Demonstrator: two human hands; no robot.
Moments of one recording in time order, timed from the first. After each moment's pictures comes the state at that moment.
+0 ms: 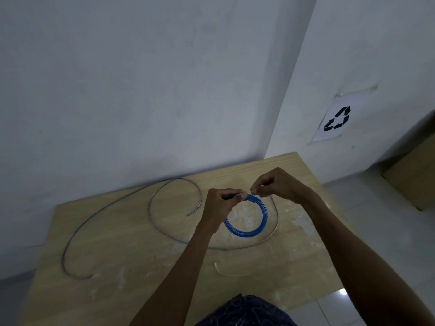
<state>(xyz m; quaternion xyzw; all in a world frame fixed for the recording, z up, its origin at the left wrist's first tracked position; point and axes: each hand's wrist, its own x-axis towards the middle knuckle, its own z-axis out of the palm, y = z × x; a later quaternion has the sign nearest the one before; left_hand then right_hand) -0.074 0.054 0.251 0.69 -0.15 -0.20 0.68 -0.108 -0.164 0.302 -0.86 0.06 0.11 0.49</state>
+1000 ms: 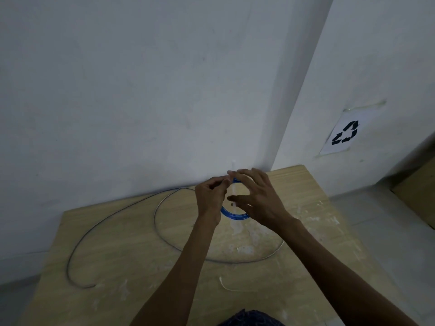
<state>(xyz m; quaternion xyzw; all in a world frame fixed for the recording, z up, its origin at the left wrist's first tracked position) -0.035 0.056 0.285 0.65 0.04 -0.08 0.75 -0.093 -0.087 0.293 -0.94 -0.21 -0.25 0.11</state>
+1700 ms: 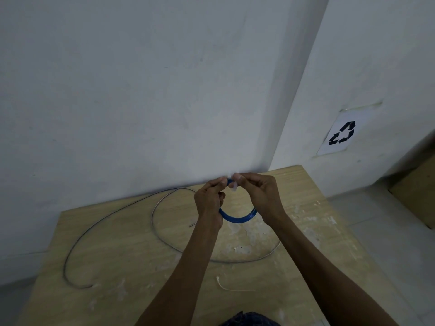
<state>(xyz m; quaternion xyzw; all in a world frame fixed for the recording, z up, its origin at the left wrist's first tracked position) -0.049 0.050 0.297 0.52 0.17 -0.14 0.82 -0.103 -0.067 0.327 -0.75 0.06 -0.19 0.62</state>
